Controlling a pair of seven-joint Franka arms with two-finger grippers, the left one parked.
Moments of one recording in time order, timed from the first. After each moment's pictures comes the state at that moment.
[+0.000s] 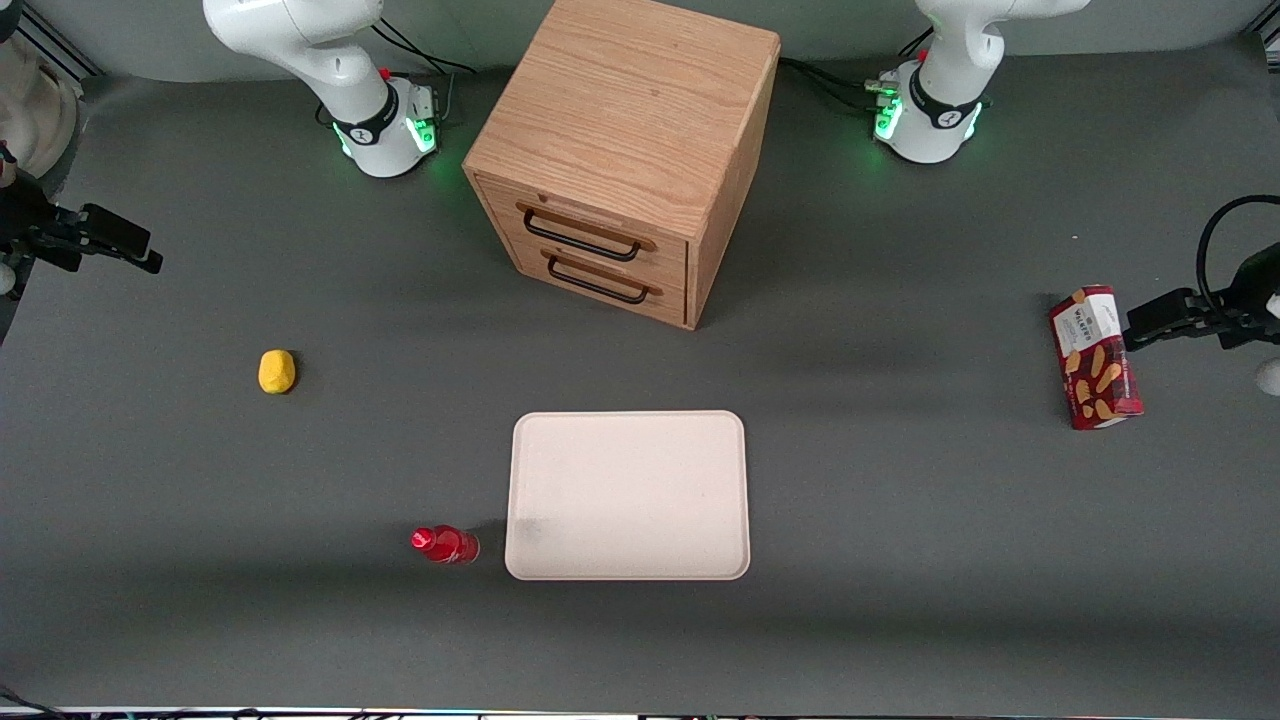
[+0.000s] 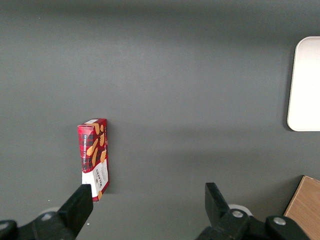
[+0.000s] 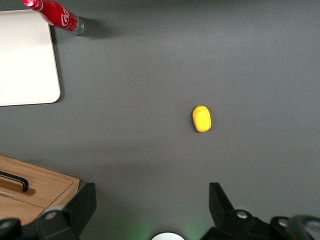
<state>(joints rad) 0.25 -0.08 -0.30 -1.64 -0.01 1.51 0.03</state>
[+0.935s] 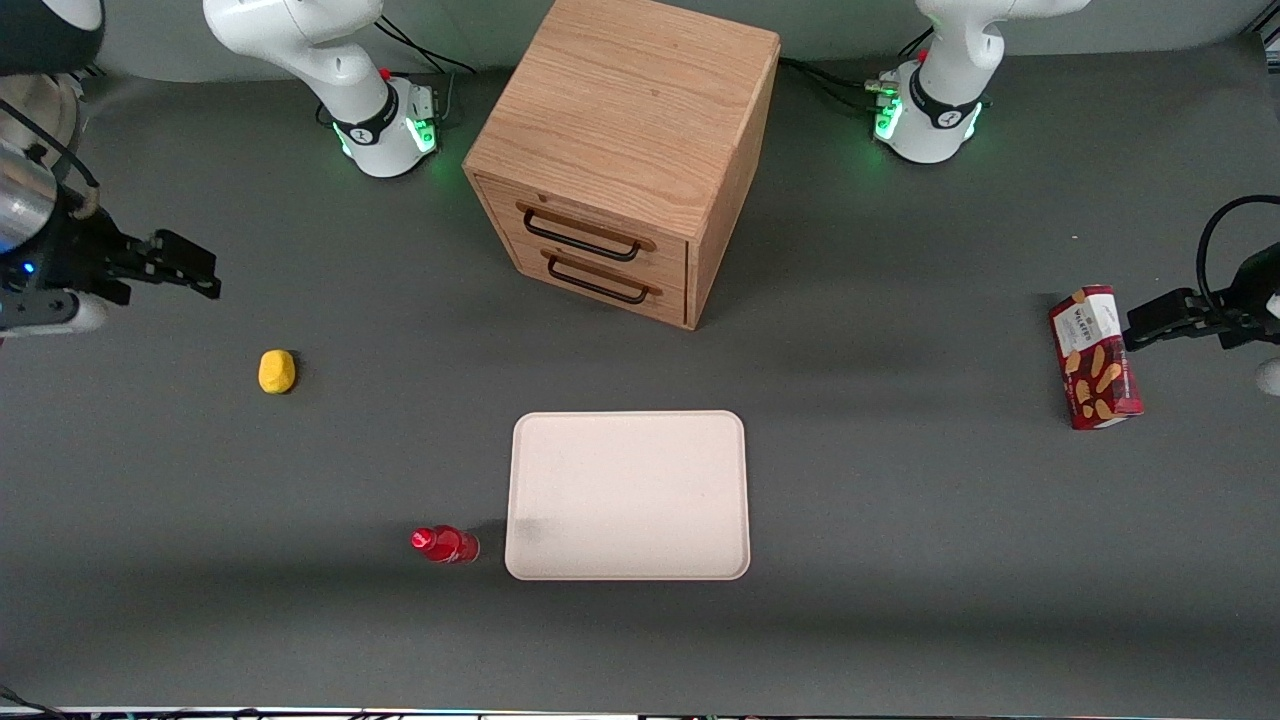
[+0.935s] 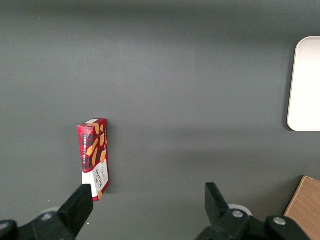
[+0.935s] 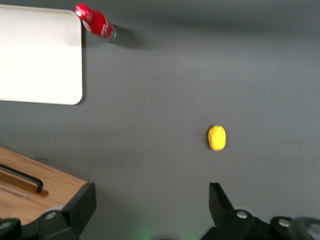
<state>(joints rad) 0.28 0.15 -0.18 -1.34 -0.01 1.43 0.04</state>
